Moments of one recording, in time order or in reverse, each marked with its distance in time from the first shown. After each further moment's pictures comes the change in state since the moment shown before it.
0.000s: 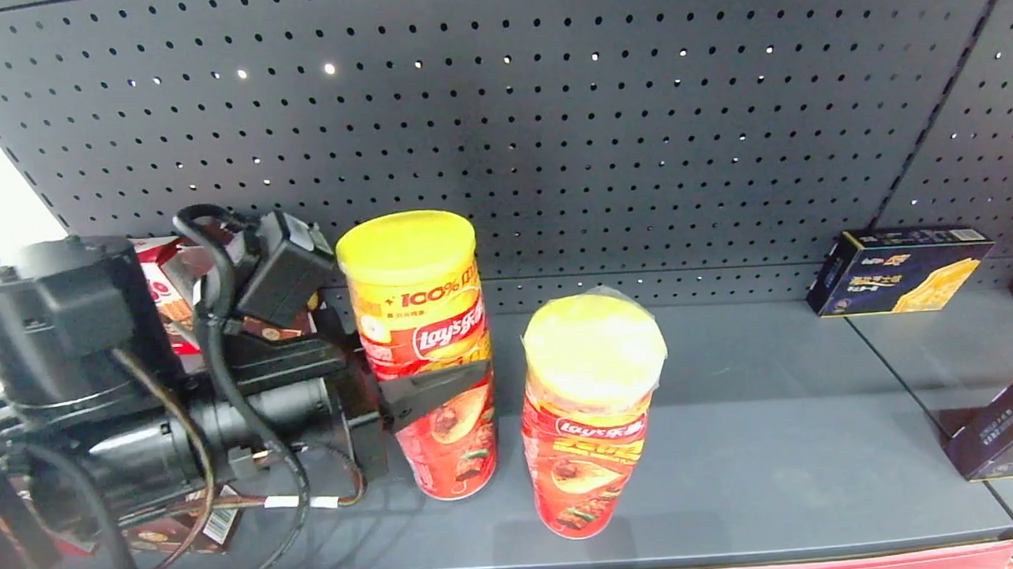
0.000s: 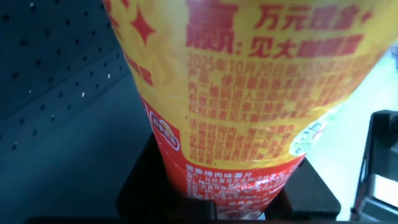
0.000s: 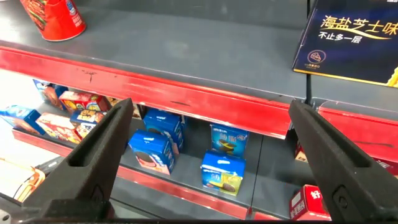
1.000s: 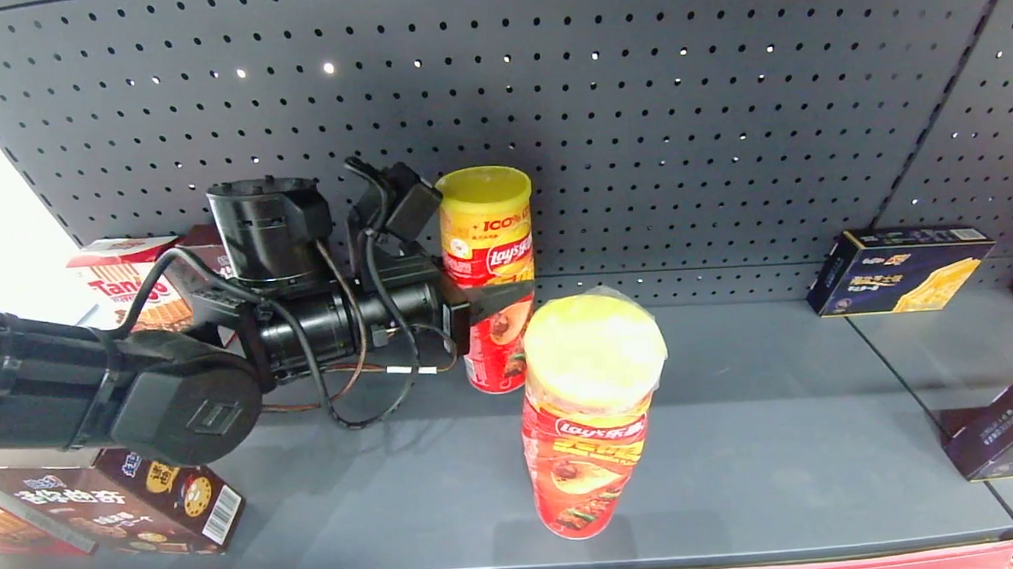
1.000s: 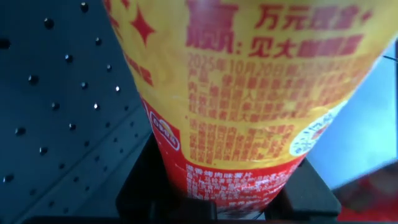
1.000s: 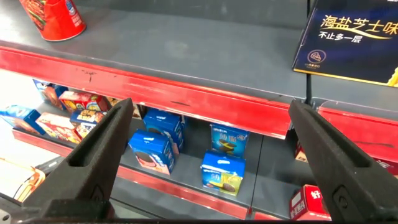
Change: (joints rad) left arm 0.065 0.348 -0.372 -0.013 -0.047 0.046; right arm 0.000 0.000 0.000 0.000 0.000 0.000
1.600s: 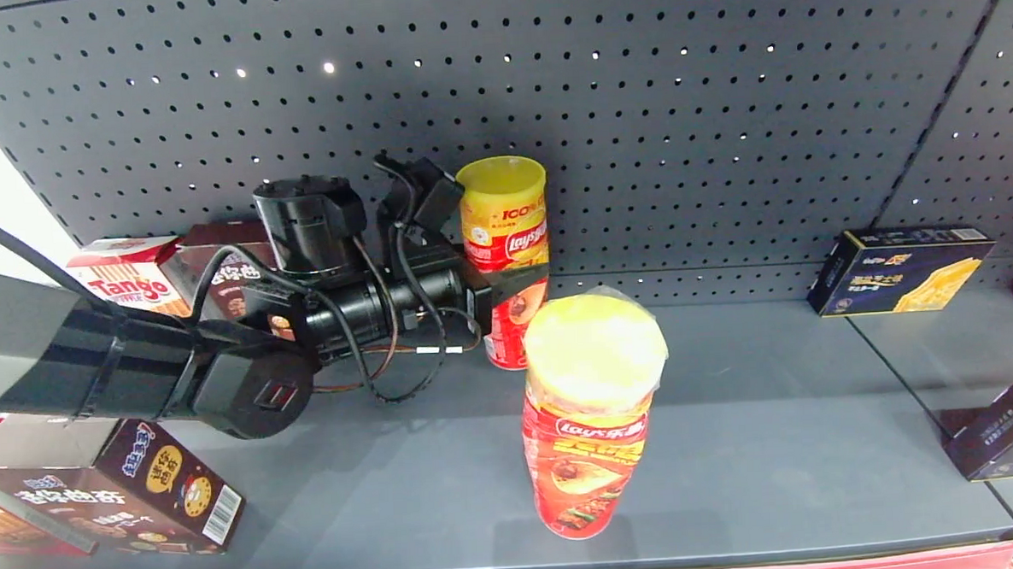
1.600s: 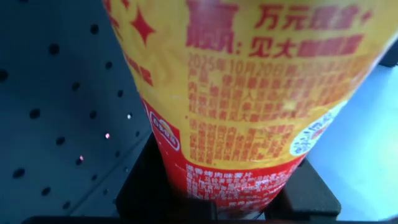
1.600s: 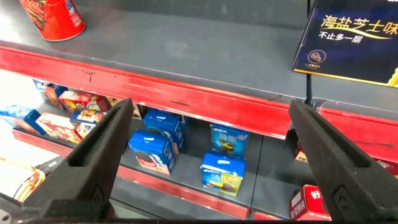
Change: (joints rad) left arm -0.004 0.105 -0.099 -0.071 -0.001 -0.003; right arm 0.000 0.000 0.000 0.000 0.000 0.000
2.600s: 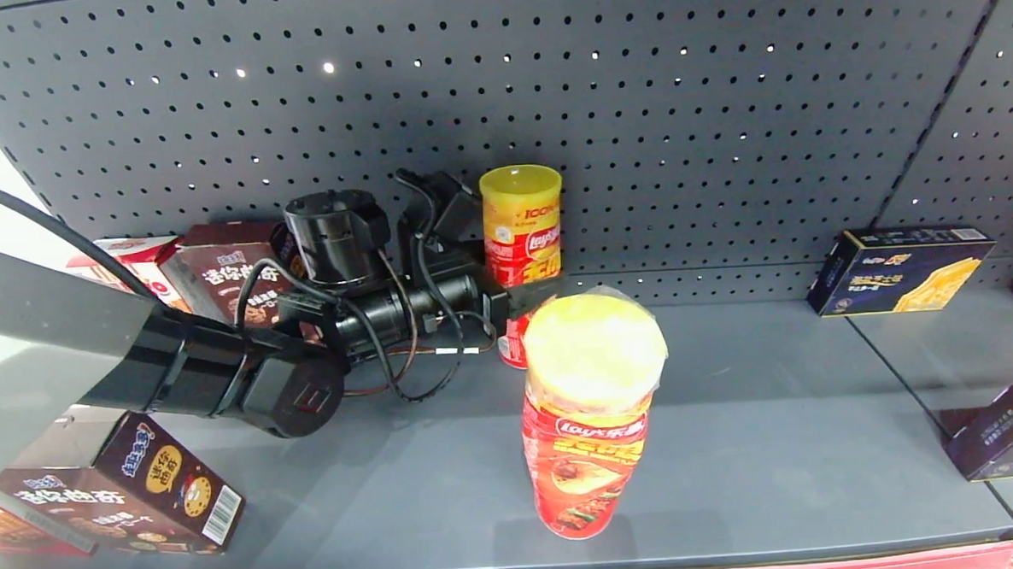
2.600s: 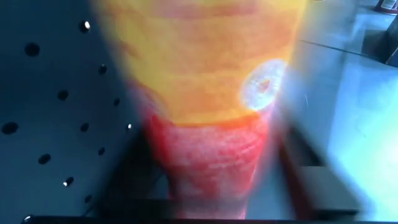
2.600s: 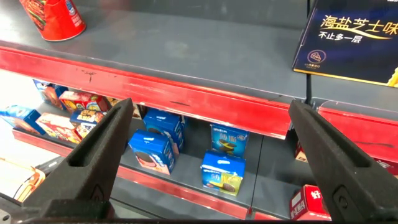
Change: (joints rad) left arm -0.008 0.073 -0.027 -0.074 0.001 0.001; right arm 0.000 0.000 0.000 0.000 0.000 0.000
